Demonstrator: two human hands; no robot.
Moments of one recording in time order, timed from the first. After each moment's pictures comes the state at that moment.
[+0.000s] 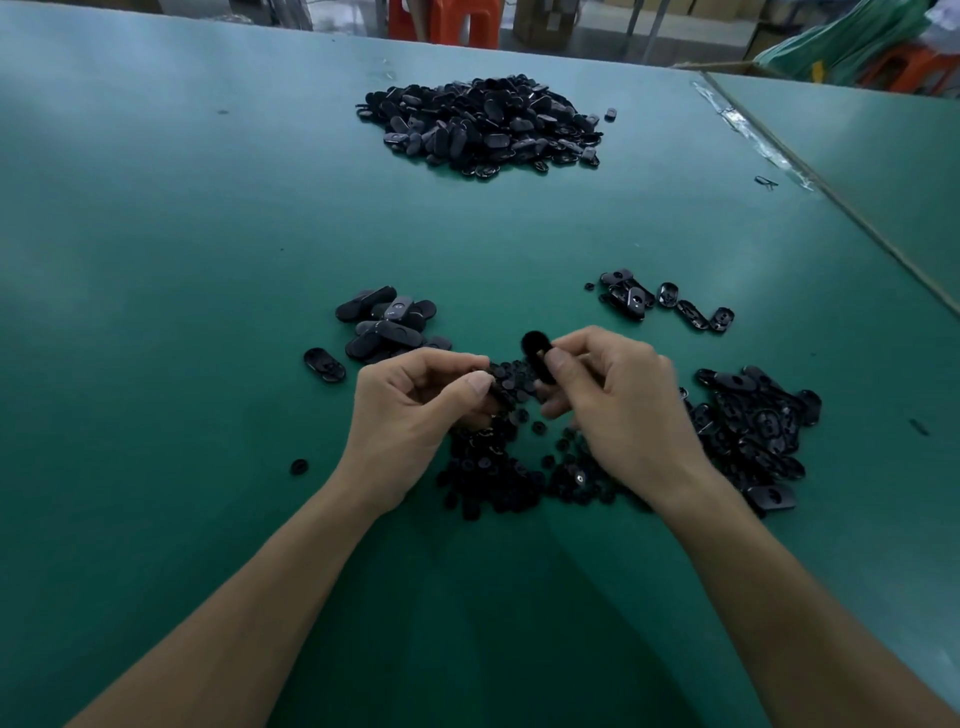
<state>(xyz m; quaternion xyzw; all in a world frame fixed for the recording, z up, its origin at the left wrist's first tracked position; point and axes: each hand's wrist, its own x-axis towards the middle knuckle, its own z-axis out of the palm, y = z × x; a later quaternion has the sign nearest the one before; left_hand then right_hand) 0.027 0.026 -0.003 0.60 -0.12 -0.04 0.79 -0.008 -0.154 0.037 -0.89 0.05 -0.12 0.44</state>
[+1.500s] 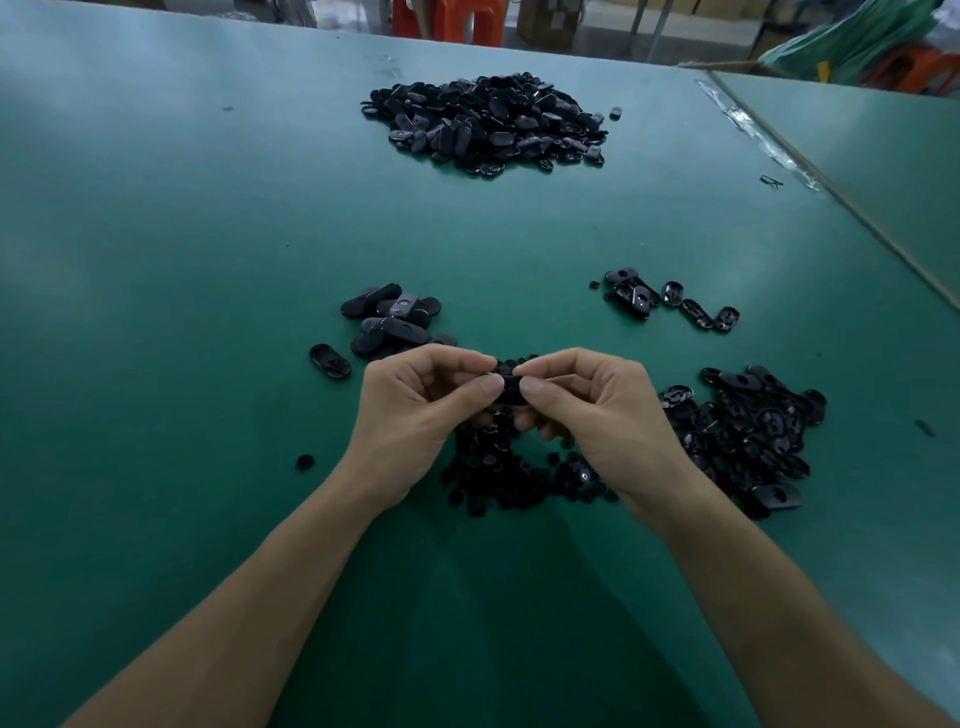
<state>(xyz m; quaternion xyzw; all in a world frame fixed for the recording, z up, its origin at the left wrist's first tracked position) 0.030 0.025 -0.006 0.61 -0.13 -0.04 0.78 -0.016 -0.141 0.034 -0.74 0.06 0.00 0.68</state>
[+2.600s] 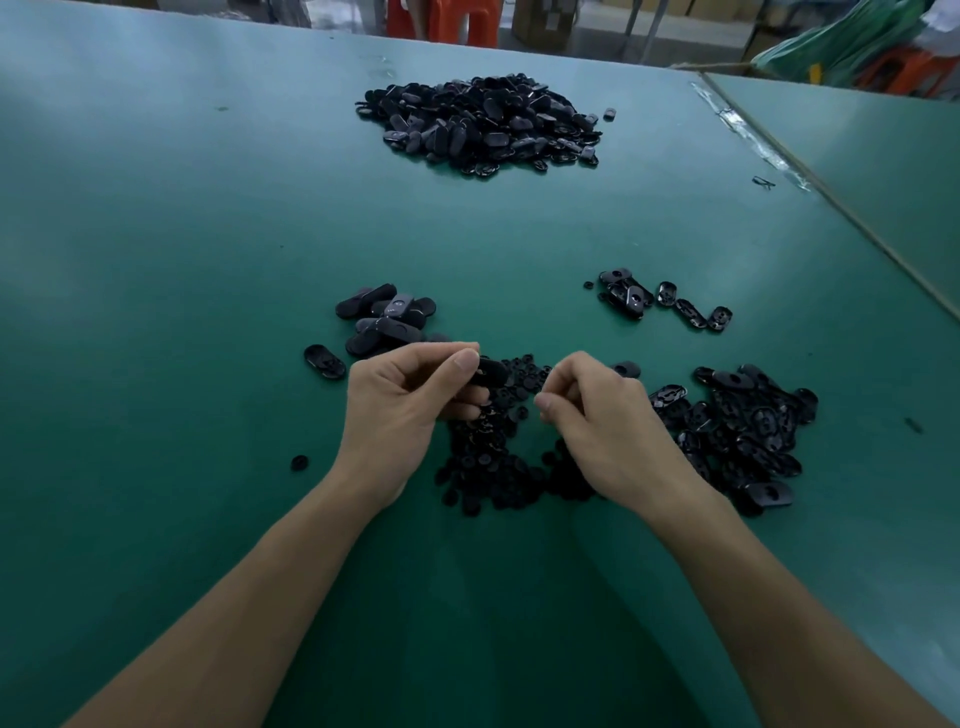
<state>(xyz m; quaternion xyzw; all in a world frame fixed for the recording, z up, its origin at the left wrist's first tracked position) 0.030 0.024 -0.004 0.58 -0.09 -0.04 0.81 -0.015 -0.154 0.025 -0.94 0.06 -0.03 0.35</state>
